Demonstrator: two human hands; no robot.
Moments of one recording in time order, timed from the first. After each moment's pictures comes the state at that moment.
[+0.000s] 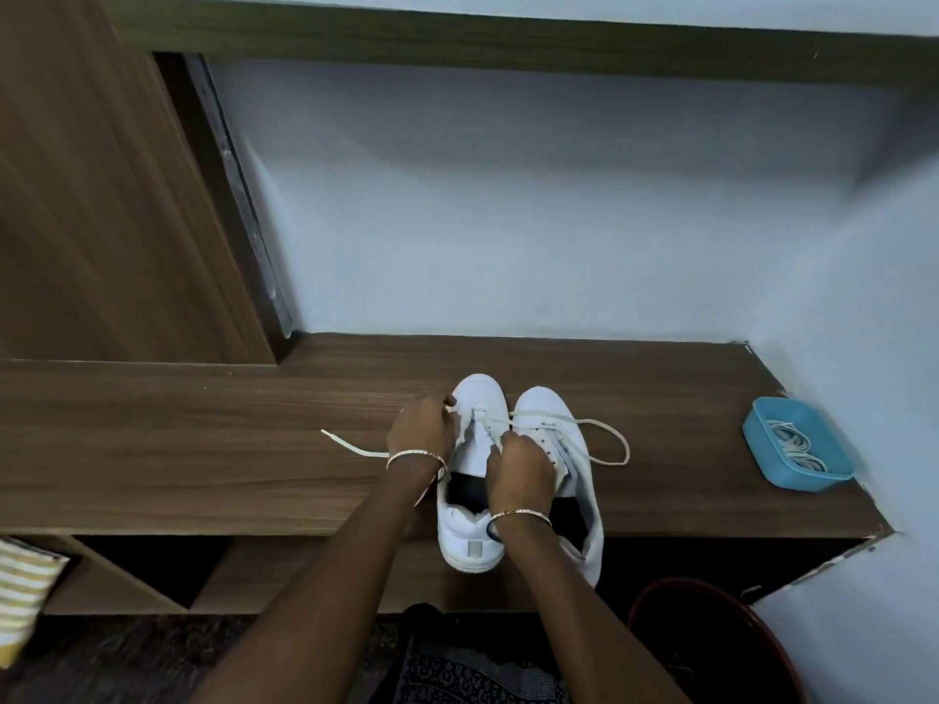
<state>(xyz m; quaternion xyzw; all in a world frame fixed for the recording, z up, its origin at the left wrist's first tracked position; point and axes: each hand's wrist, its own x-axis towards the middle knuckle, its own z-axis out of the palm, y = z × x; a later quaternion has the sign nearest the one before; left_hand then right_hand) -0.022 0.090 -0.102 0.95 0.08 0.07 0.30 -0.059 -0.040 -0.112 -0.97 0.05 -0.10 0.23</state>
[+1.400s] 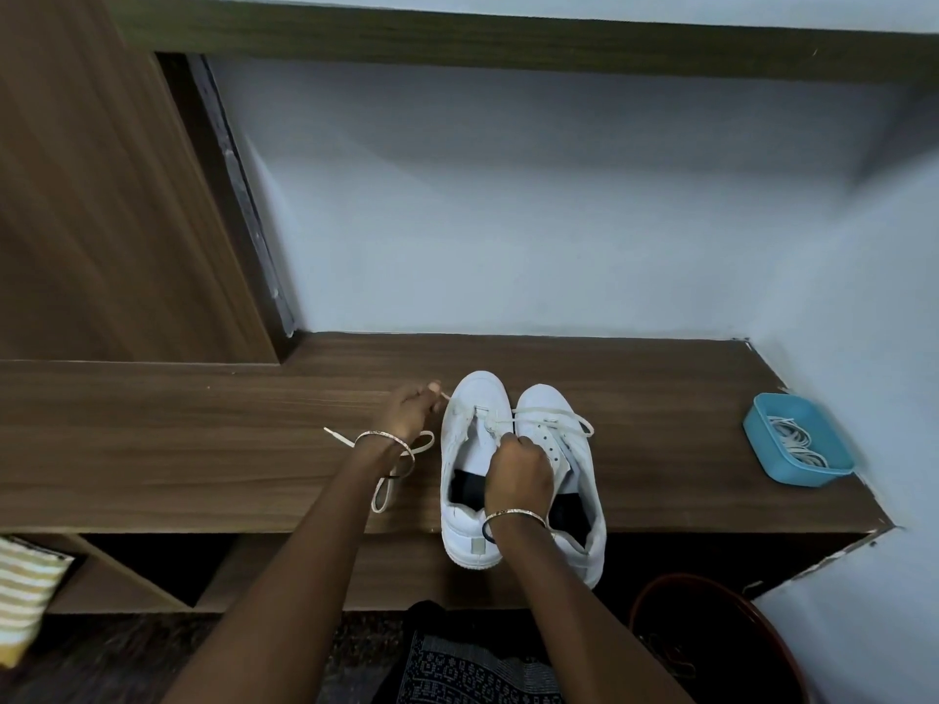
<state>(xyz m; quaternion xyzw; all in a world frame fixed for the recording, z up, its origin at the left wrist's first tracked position) -0.021 0.120 -0.079 0.79 0.12 0.01 0.60 -0.059 -0.029 -0.125 -0.97 0.08 -0.14 0.20</state>
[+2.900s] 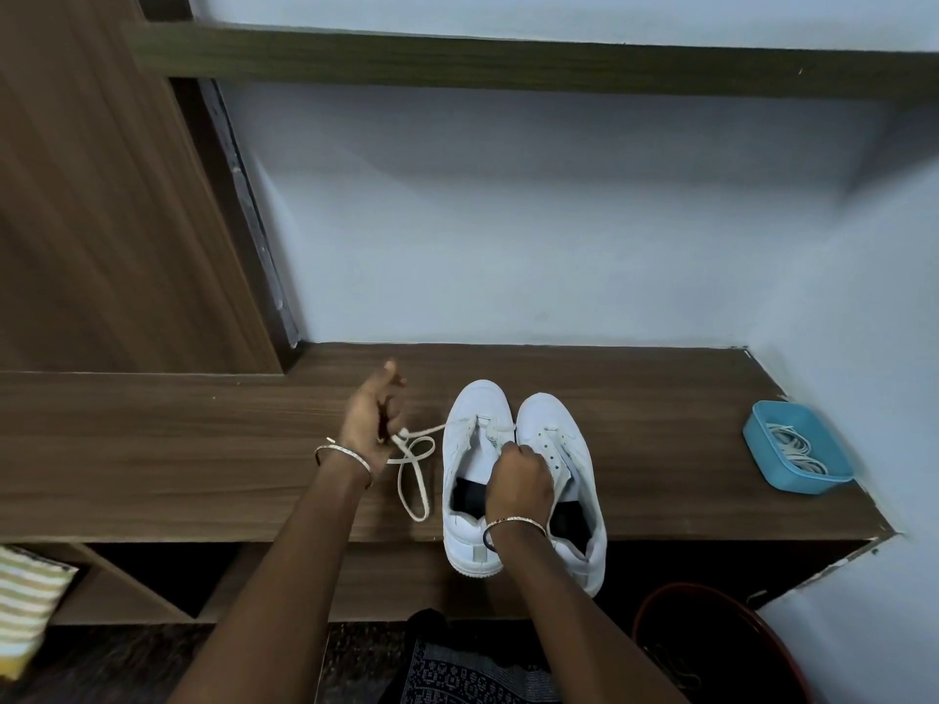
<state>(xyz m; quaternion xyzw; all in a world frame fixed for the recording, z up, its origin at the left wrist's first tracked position) -0.039 0.143 -0.057 0.50 0.17 0.02 0.85 -0.062 -0.028 -0.124 -0.97 0.08 -0.14 0.20</state>
